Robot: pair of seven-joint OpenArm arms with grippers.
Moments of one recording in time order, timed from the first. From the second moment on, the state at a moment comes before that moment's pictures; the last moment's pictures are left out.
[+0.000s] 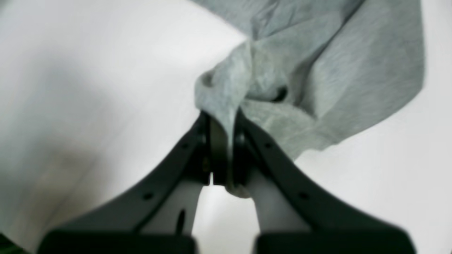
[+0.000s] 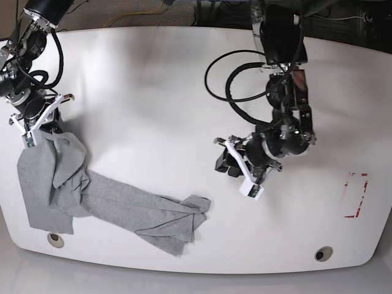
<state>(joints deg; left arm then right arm) -13.4 7.3 -6.0 89.9 -16.0 -29.0 60.3 -7.9 21.8 38.2 106.6 41.4 40.5 -69.8</state>
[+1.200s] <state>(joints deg) -25.9 6.5 12.2 74.8 -7.3 -15.8 42.0 -30.2 12.2 35.0 113.1 42.7 40.3 -69.7</state>
